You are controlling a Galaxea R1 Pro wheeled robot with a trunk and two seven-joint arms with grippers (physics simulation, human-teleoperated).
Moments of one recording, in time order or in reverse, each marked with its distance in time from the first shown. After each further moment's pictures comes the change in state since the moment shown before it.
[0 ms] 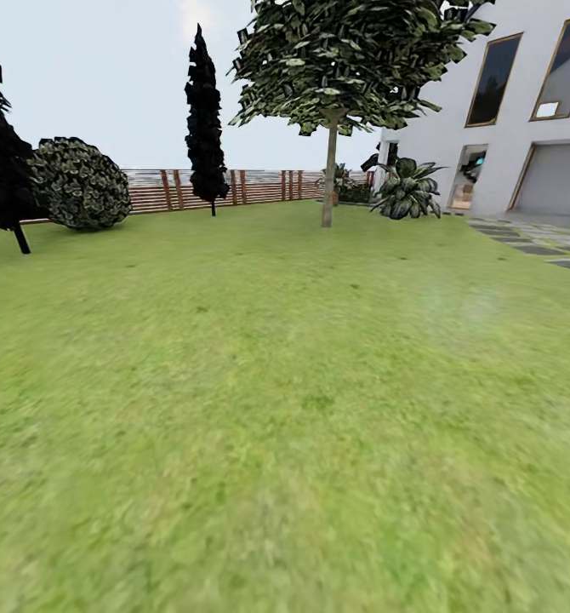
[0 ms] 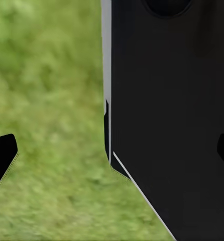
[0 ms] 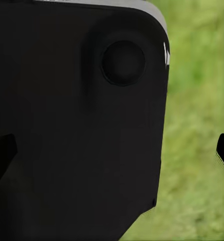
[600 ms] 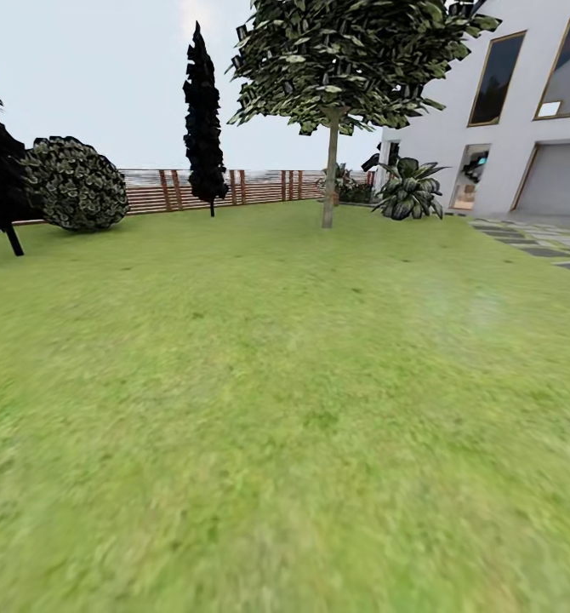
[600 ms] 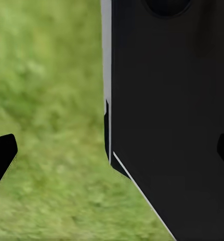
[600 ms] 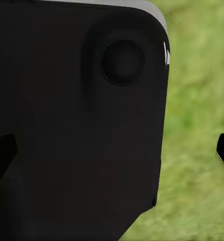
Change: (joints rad) left arm 0.000 0.000 0.000 0.000 0.000 0.000 0.000; right arm 0.000 0.000 0.000 0.001 0.000 0.000 0.000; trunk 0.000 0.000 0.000
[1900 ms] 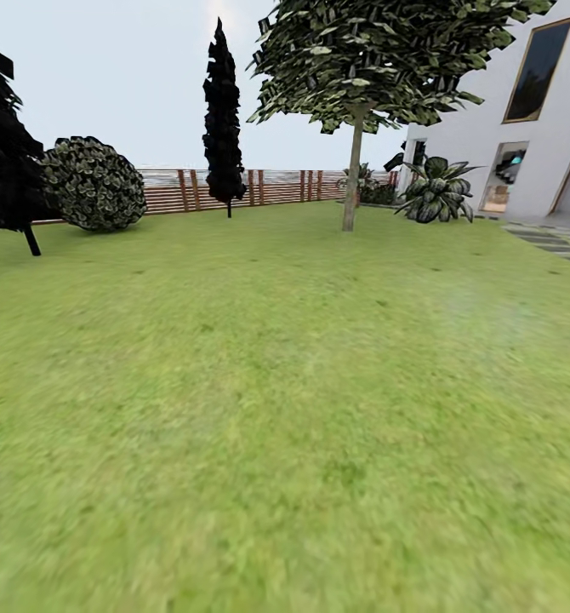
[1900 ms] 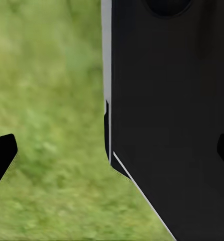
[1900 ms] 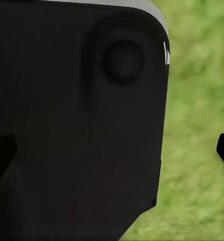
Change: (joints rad) left arm 0.000 0.000 0.000 0.000 0.000 0.000 0.000; right arm 0.000 0.000 0.000 0.000 0.000 0.000 0.000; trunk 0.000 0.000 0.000
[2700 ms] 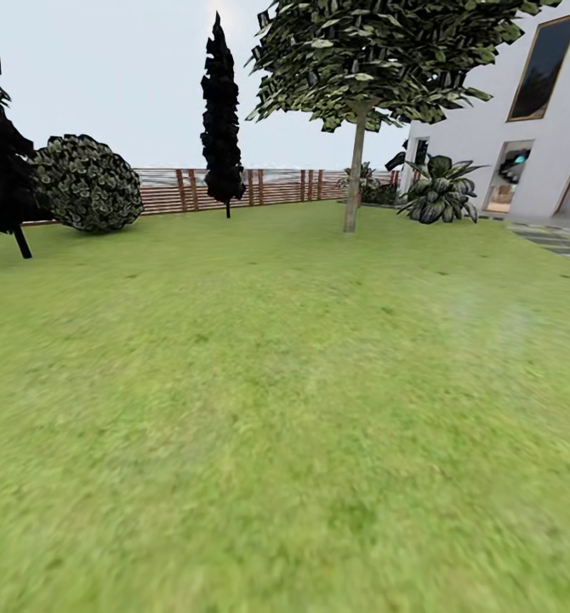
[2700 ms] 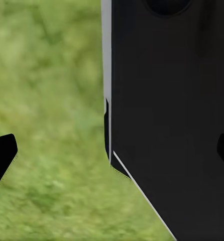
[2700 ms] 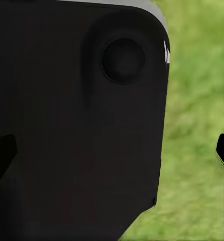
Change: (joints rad) left arm 0.000 0.000 0.000 0.000 0.000 0.000 0.000; right arm 0.000 0.000 0.000 0.000 0.001 0.000 0.000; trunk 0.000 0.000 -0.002
